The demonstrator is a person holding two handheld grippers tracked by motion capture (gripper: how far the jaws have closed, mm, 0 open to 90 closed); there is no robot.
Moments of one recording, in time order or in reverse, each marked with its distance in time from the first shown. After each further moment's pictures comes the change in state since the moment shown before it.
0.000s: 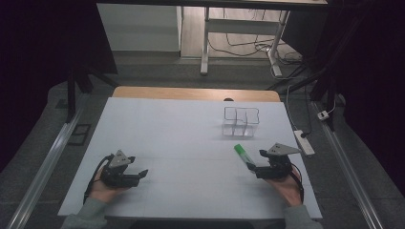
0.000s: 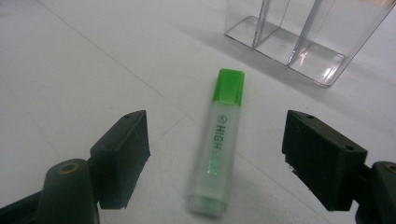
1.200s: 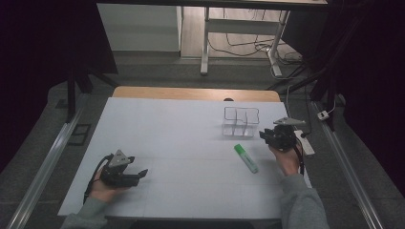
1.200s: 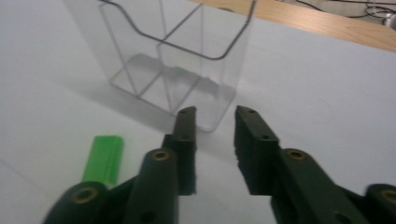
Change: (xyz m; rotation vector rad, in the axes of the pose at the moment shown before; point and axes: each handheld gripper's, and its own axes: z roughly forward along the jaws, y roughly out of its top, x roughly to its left) left arm 0.003 -0.002 0.001 0.004 0.001 -0.014; right arm -0.071 0.044 0.022 0.018 -0.210 0.148
